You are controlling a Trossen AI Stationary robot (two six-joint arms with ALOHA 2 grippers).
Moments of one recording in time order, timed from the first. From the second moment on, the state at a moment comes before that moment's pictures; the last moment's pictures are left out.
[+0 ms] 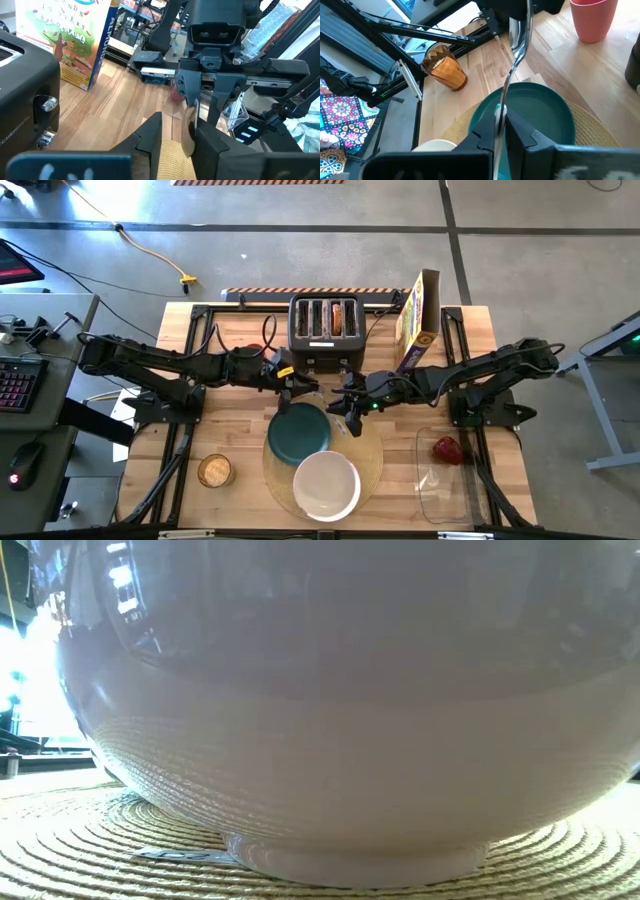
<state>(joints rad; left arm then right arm) -0.03 1.26 0.82 0.21 -0.01 -0.43 0.18 1.46 1.03 -0.02 0.05 0.59</state>
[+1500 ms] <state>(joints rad) -0.03 1.26 0.82 0.39 0.02 -0.44 0.22 1.10 1.03 -0.46 0.28 0.54</state>
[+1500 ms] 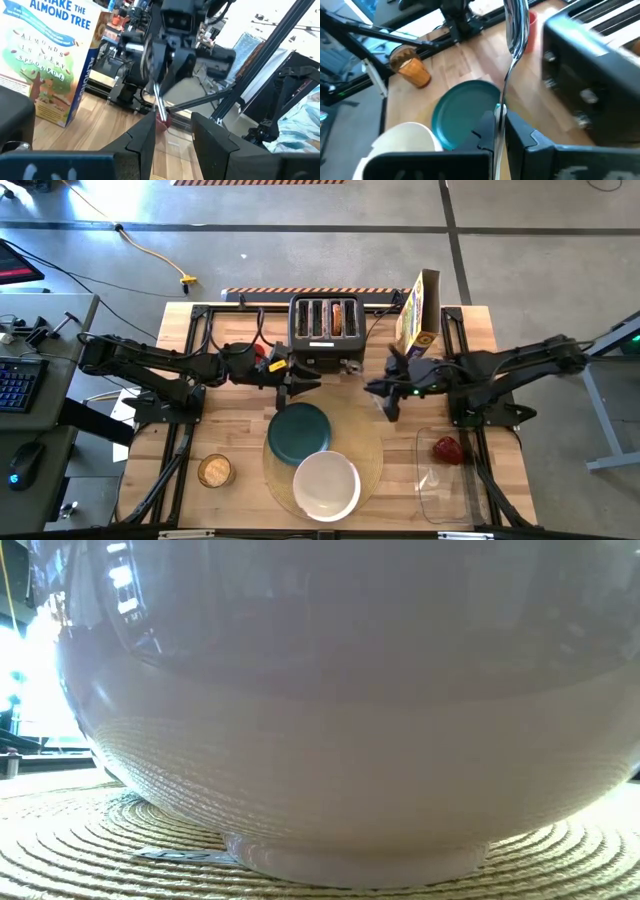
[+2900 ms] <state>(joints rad) -0.03 1.26 0.82 0.39 0.01 -0.44 0.32 0.65 0.40 0.00 0.46 0.81</state>
